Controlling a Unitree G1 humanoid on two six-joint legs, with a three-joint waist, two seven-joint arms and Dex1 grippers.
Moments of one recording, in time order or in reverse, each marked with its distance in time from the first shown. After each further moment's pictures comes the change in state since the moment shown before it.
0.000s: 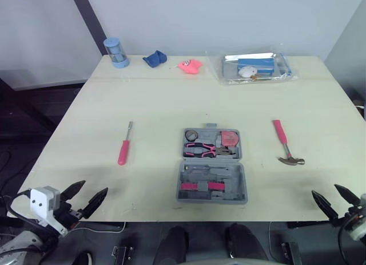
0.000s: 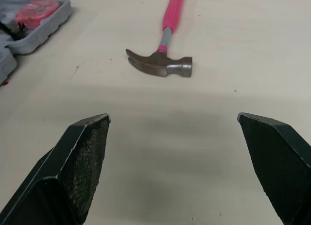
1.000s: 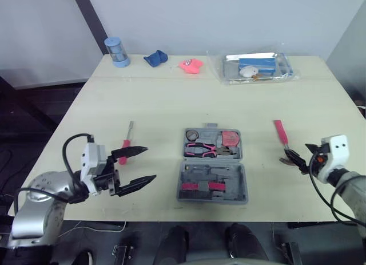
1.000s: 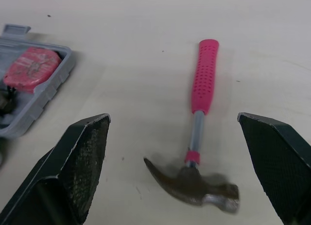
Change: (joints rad) left arm -0.316 0.224 -0.292 -0.275 -0.076 0.098 -0.337; right arm -0.488 -0.133 0.219 -0.078 -0.041 0.566 -0.313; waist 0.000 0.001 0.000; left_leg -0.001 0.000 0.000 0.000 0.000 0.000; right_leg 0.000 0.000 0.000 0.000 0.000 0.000
